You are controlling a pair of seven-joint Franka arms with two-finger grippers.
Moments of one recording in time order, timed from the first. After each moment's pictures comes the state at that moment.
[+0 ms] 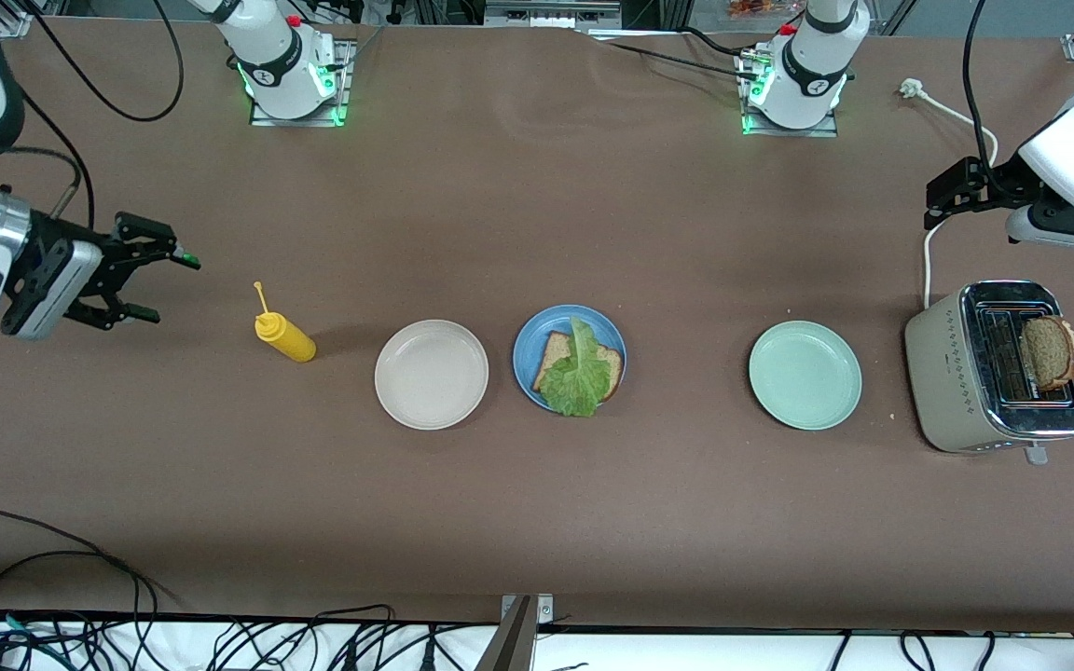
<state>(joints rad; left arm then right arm) 0.02 -0.02 -0.08 -1.62 0.00 1.57 0.10 0.06 0.08 -0.15 -1.87 0.51 1.86 -0.98</state>
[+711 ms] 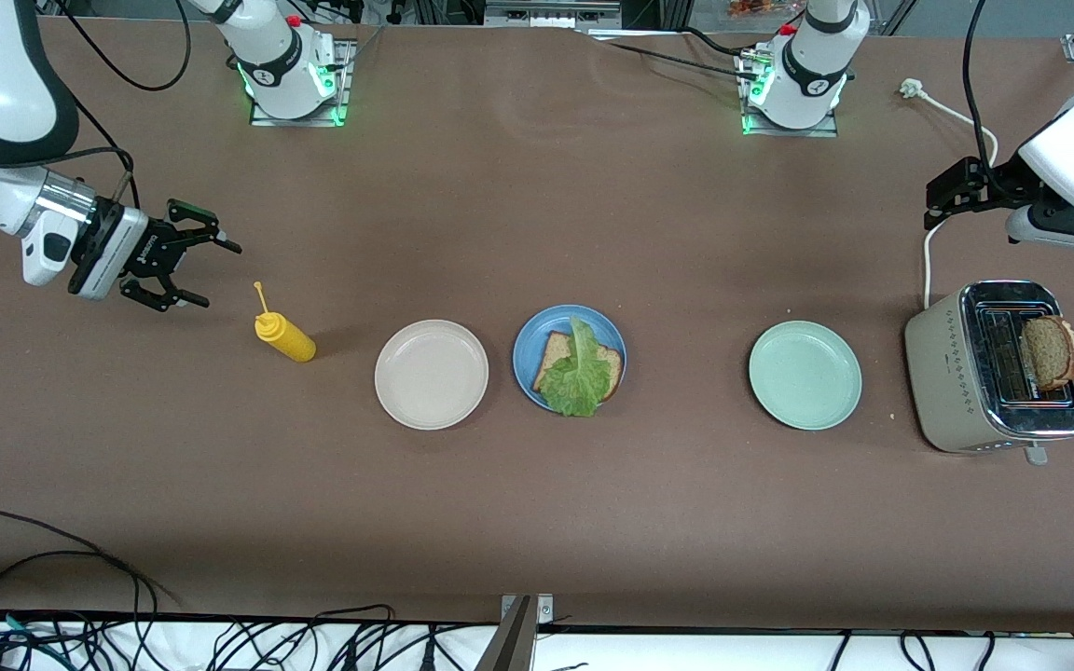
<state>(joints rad) 0.02 -0.02 -0.08 -1.62 0.00 1.57 0.10 0.06 -0.01 -0.18 -2.22 0.78 2.07 -1.39</state>
